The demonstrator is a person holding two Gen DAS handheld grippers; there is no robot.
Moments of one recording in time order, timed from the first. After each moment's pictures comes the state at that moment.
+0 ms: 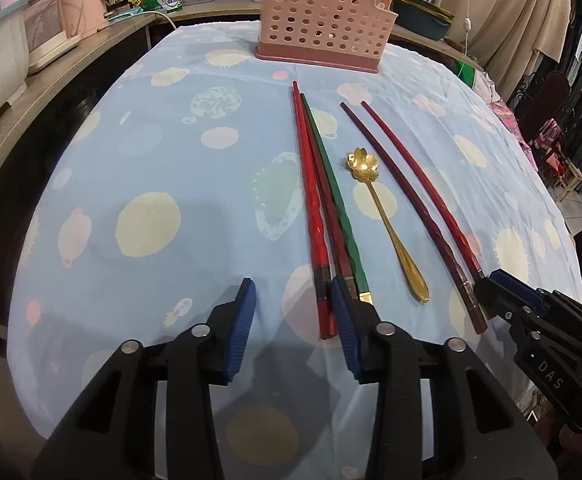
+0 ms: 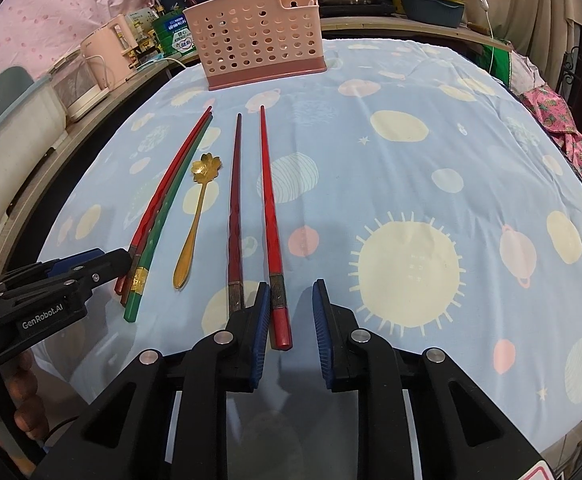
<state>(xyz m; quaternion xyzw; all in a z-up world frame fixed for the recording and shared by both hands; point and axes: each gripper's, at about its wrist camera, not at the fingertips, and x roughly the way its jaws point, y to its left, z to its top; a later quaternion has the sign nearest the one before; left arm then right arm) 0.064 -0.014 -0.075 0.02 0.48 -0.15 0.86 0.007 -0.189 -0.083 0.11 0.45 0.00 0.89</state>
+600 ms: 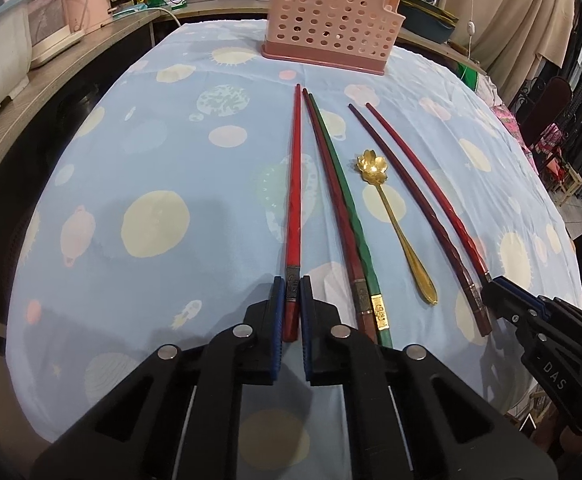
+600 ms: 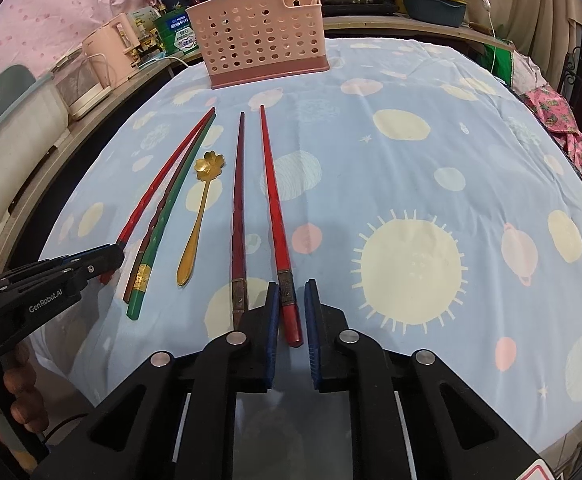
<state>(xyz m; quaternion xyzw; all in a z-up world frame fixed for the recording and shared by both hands) 0.065 -0.010 -0.077 0.01 0.48 -0.15 0.86 0.006 -0.187 -0.084 0.11 0.45 0.00 0.89</state>
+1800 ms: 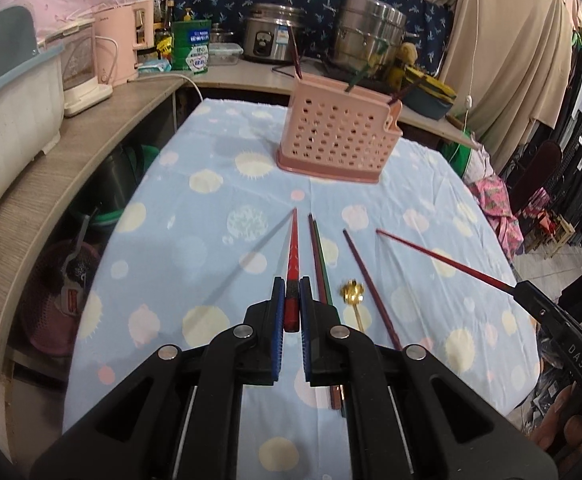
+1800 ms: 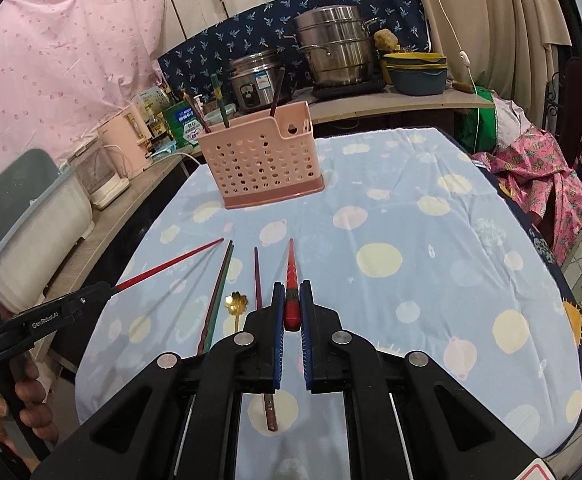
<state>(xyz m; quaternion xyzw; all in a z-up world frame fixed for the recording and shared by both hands) 0.080 0.017 0.032 -0.04 0.40 -0.14 0.91 0.004 -0.224 0.023 0.15 0.33 -0.01 0.93</state>
